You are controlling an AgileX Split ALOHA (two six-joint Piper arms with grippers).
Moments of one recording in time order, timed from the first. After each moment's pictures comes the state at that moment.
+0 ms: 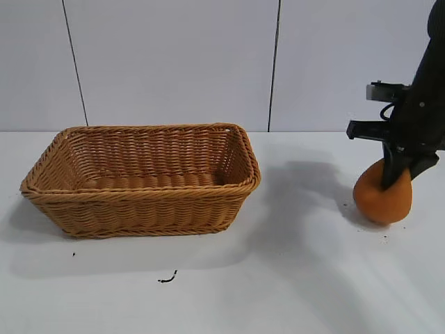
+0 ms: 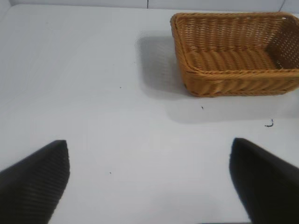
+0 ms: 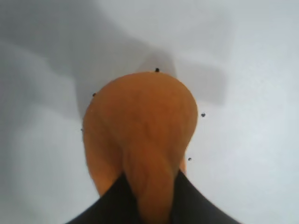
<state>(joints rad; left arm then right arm) -0.03 -0.01 -0.50 0.00 1.06 -0.04 0.01 2.02 -1.71 0.07 1.17 0.01</state>
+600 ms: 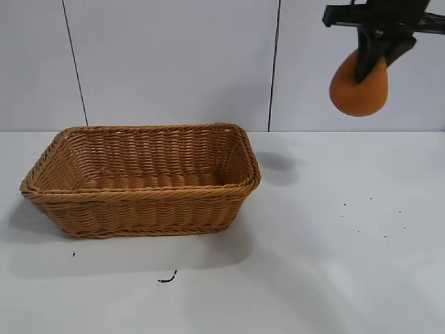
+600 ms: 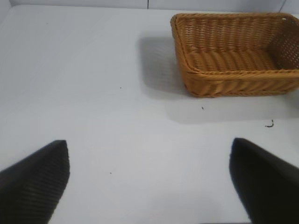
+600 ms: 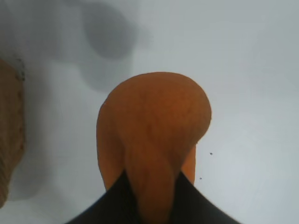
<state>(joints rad) -0.03 -0.01 -0.50 0.00 1.06 -0.04 0.34 2.02 -1.93 0.04 1.15 0.02</state>
